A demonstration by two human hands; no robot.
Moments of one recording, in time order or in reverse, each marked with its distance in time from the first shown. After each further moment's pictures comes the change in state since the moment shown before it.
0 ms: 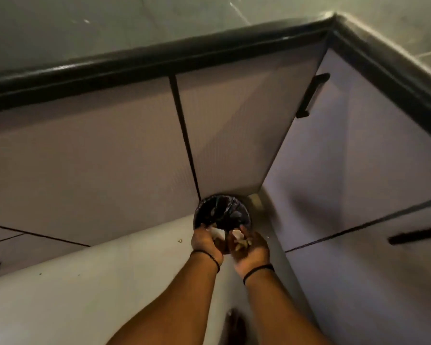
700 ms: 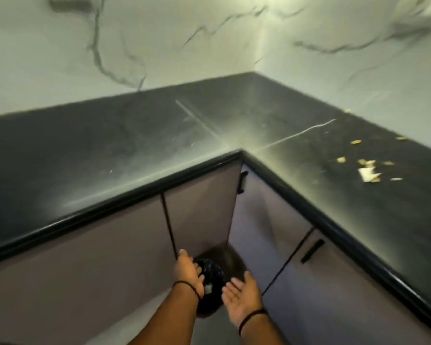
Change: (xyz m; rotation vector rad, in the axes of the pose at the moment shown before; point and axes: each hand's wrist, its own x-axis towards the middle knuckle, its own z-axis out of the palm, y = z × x) left_hand -0.115 0.090 0.035 0.243 -0.080 0.081; right_hand -0.135 -0.012 0.049 -0.018 0.092 0.018
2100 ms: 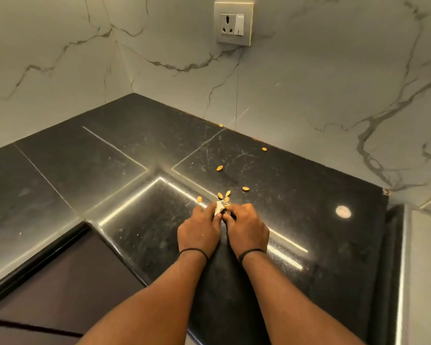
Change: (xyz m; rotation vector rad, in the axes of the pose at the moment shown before) left_hand -0.160 -0.091 0.411 1.727 -0.202 1.309; right_hand -0.105 -0.419 -0.101 -1.254 0.618 -1.304
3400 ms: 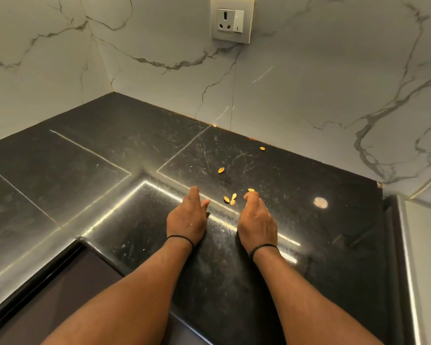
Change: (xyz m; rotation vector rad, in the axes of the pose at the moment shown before) left_hand 0.066 -0.055 -0.019 -0.127 0.074 0.159; right_hand 0.023 -0.024 0.011 -0.117 0.189 -0.040
